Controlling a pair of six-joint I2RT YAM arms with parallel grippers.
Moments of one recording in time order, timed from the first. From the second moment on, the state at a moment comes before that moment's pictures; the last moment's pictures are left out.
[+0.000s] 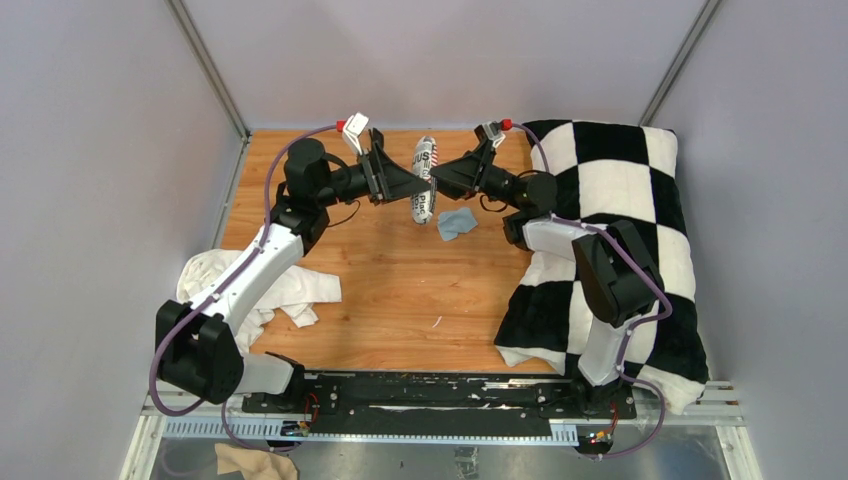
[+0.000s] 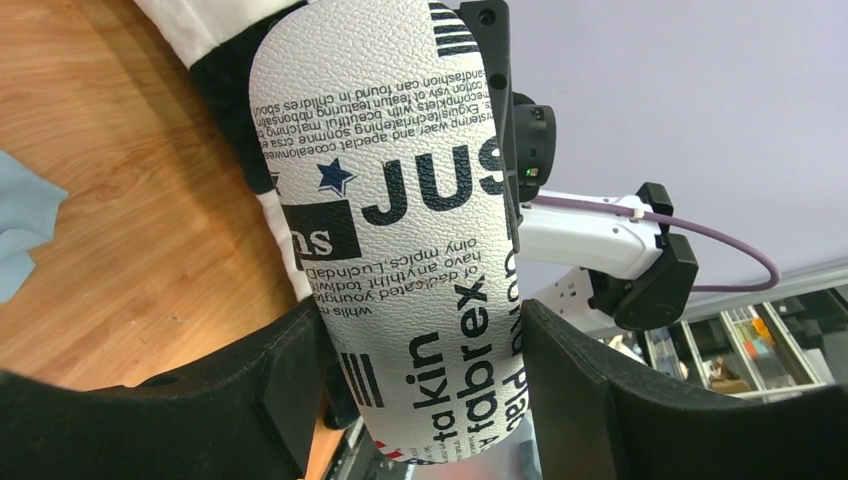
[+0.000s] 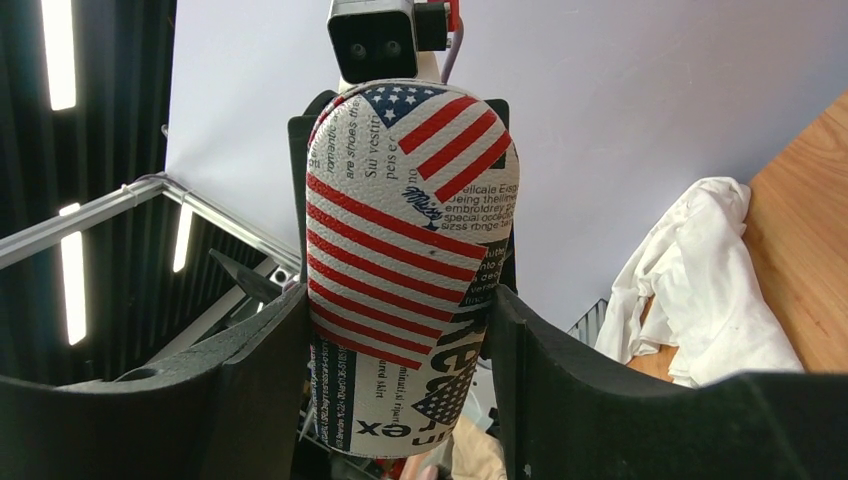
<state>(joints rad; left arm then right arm) -0.35 1.33 1.06 0.26 0.84 -0.96 0.44 1.82 1.04 1.44 -0.83 1.68</state>
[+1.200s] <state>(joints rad) -0.35 1.33 1.02 0.29 0.81 -1.00 0.45 1.83 1.04 1.44 -0.81 1.66</state>
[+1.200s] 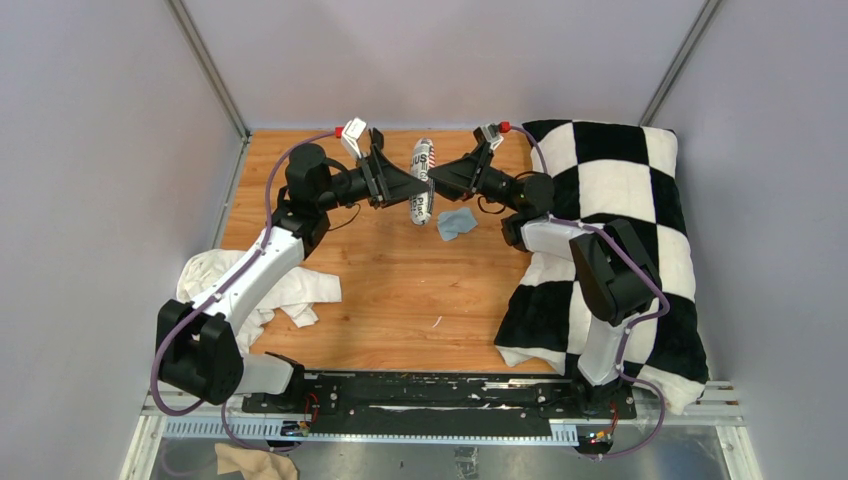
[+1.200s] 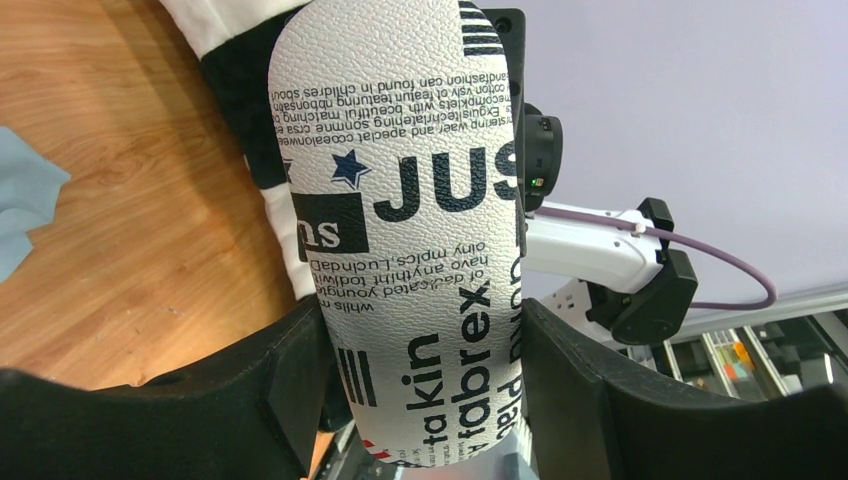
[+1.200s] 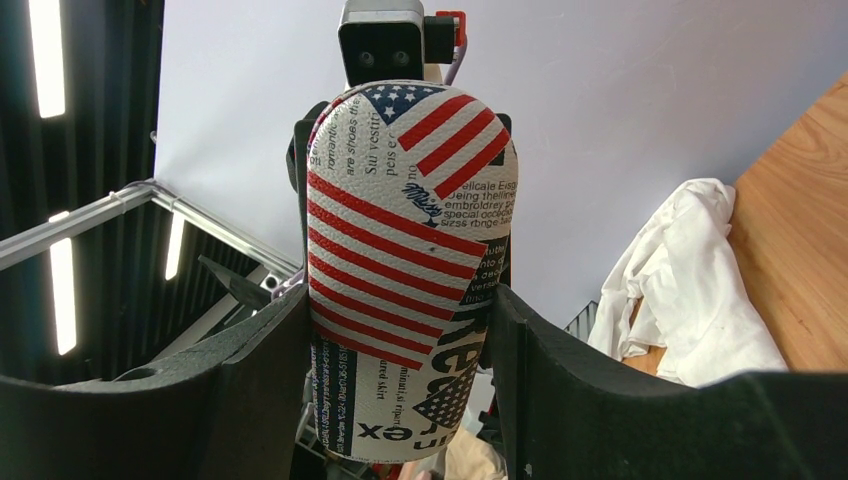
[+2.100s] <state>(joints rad) -0.27 1.33 0.99 0.41 0.87 -1.16 0.45 1.88 1.09 1.46 -0.83 1.70</state>
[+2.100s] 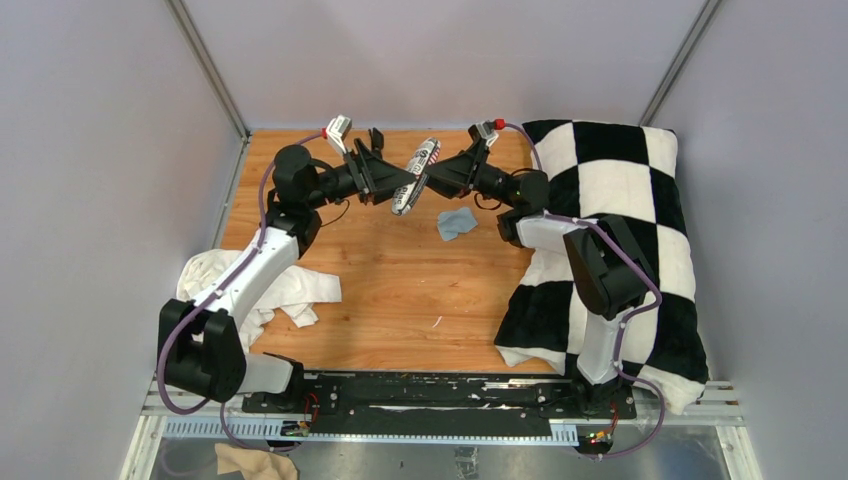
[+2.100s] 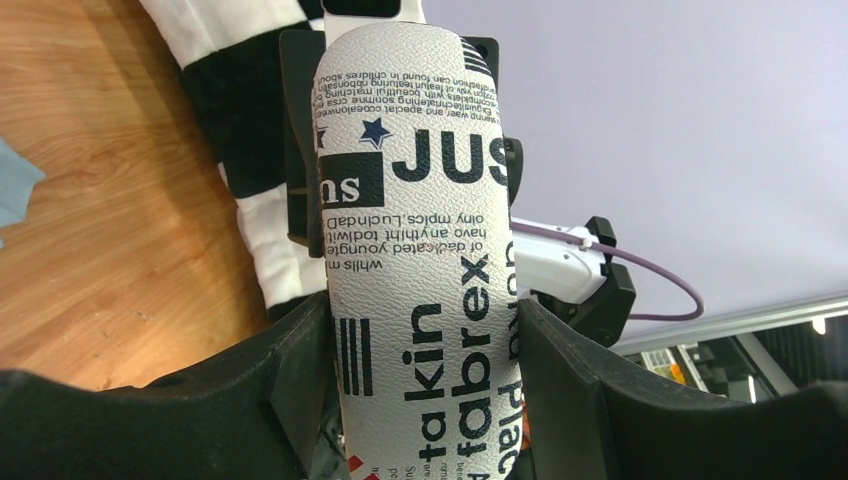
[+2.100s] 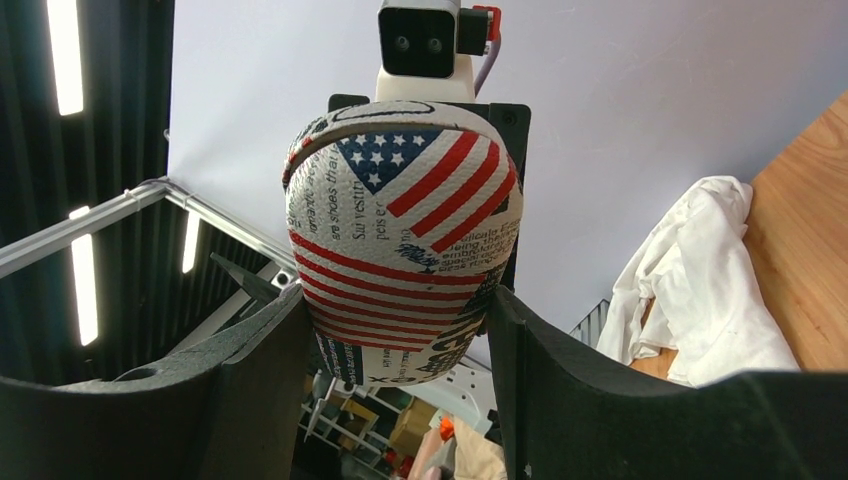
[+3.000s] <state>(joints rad) -0.20 1.51 0.80 1.12 0.92 -1.64 0.41 1.94 1.18 1.48 -1.08 1.48</state>
